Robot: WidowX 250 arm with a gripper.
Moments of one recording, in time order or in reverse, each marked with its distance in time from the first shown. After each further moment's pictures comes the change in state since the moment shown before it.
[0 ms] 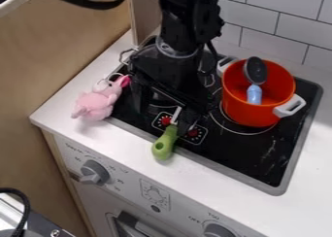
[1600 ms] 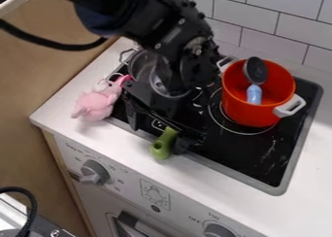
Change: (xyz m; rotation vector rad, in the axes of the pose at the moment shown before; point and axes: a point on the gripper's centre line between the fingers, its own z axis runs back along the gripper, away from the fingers) arm -0.016 -0.010 -0.017 0.057 -0.132 0.040
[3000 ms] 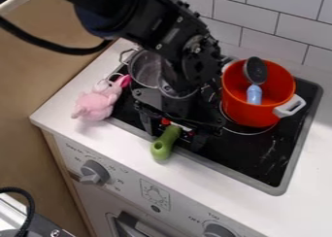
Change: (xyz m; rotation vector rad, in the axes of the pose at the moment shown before) arm 0.001 -0.020 -0.008 -0.120 -0.002 0.126
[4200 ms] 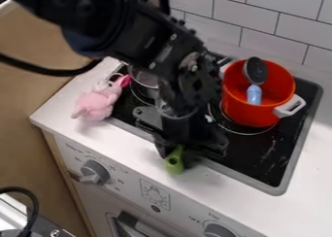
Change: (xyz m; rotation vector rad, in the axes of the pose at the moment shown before) arm -0.024 0.000 0.003 -0.034 0.054 0.000
